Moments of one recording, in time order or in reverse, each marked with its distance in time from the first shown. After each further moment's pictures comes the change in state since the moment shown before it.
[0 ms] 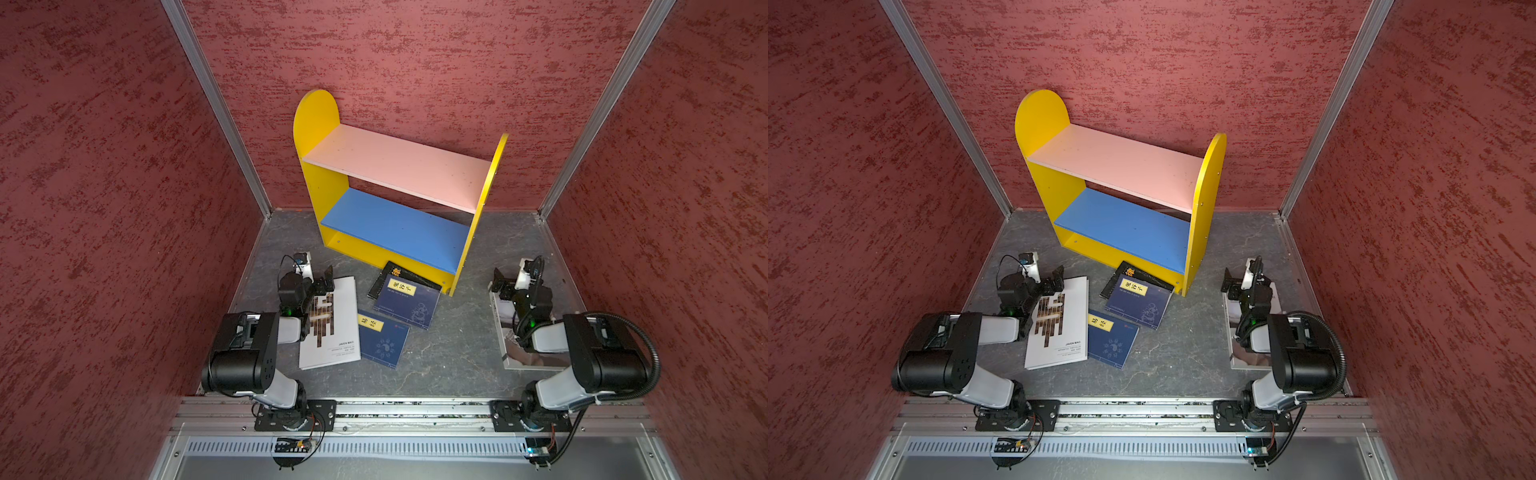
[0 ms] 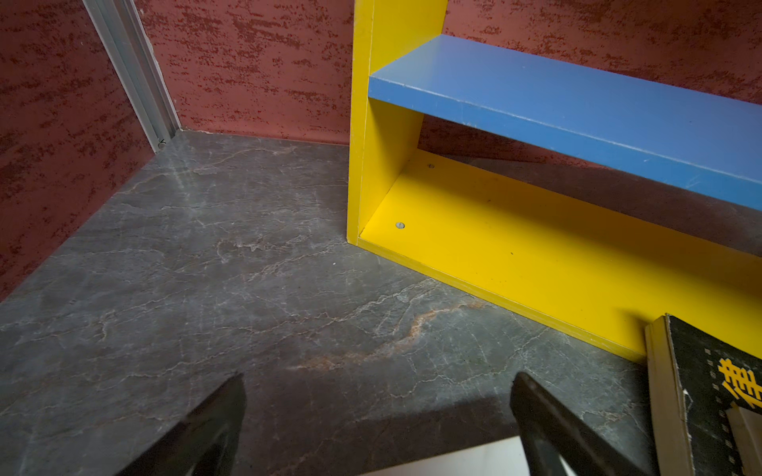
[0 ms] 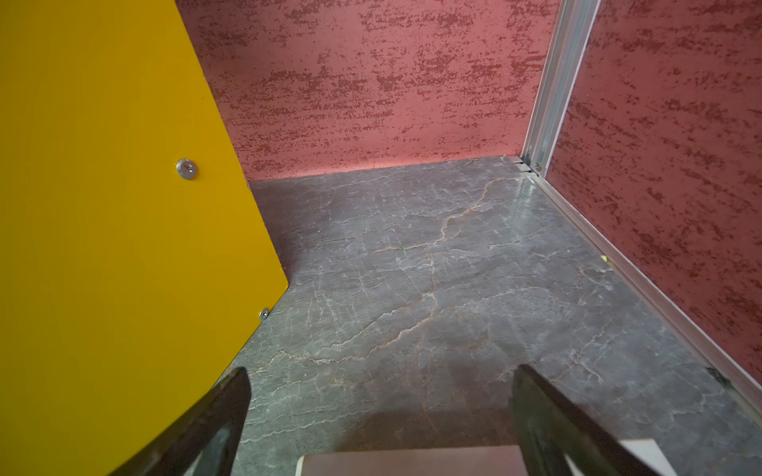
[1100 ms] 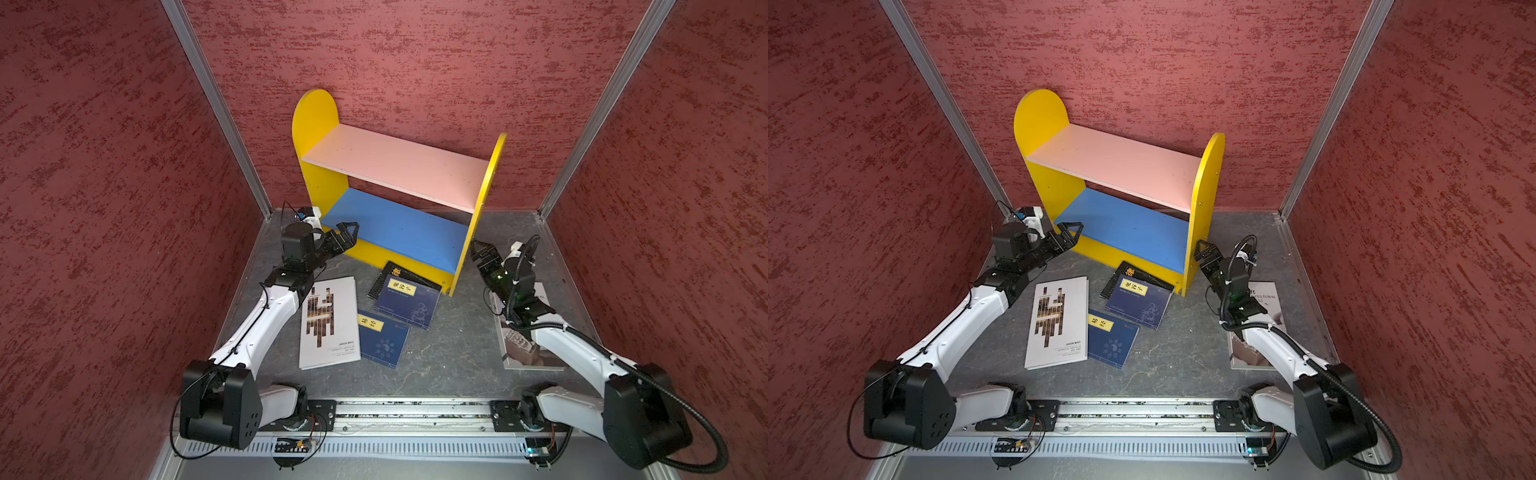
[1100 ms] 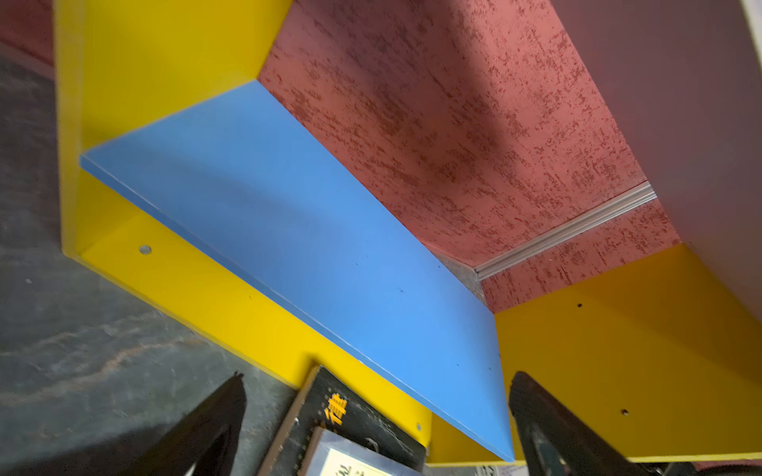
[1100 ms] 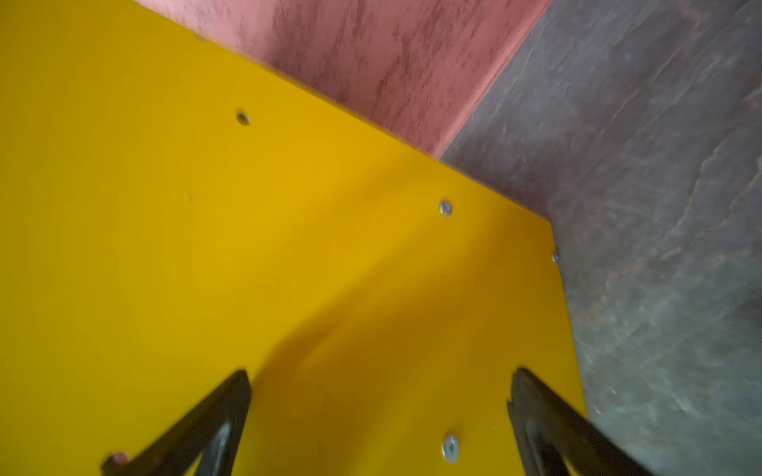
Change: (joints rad) left arm -0.213 -0.268 0.605 -0.892 0.198 -0.623; right arm 0.397 -0.342 0.353 -0.750 0.116 1.086
